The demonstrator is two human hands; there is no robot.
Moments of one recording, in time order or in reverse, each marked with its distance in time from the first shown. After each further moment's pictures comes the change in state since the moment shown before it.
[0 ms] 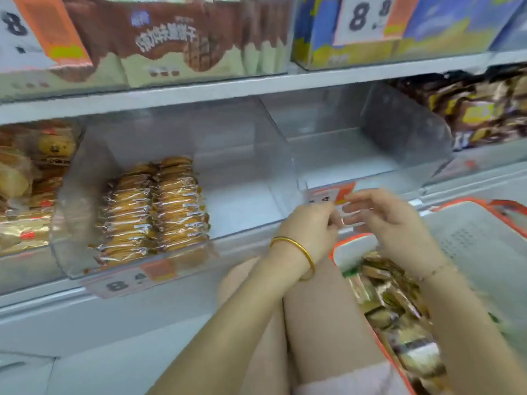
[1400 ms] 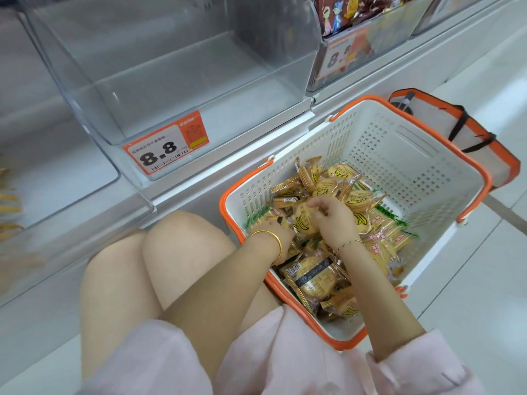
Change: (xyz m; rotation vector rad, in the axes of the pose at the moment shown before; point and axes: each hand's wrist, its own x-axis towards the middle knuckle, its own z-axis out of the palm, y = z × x) left_hand 0.047 -0.004 0.244 0.847 -0.948 0.080; right_hand -0.071 0.196 -0.065 -0.261 0.228 0.598
